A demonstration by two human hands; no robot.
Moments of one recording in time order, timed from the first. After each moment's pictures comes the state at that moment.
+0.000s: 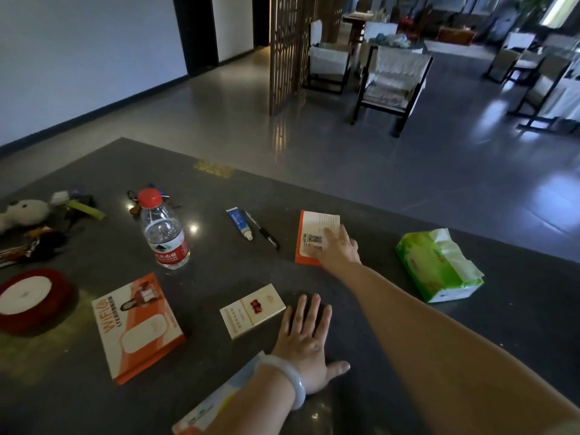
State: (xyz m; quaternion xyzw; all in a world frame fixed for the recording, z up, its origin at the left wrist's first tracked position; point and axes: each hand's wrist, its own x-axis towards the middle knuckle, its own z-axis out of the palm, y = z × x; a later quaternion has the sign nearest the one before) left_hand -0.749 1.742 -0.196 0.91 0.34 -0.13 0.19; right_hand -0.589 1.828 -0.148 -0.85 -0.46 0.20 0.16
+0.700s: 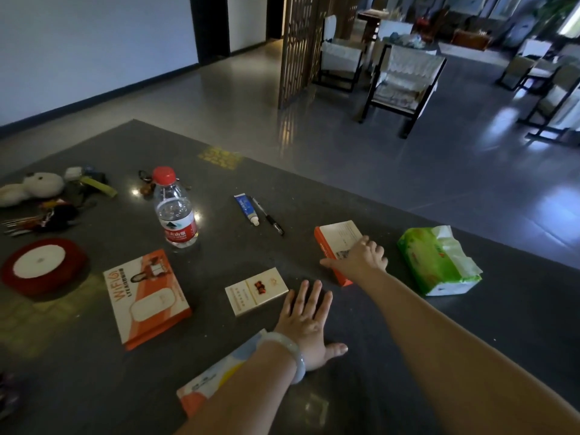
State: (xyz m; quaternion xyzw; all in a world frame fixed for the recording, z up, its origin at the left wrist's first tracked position) left_hand -0.751 1.739 -0.191 0.91 0.36 -0.12 0.18; right_hand -0.576 1.790 -0.148 -0.91 -0.38 0.15 0.05
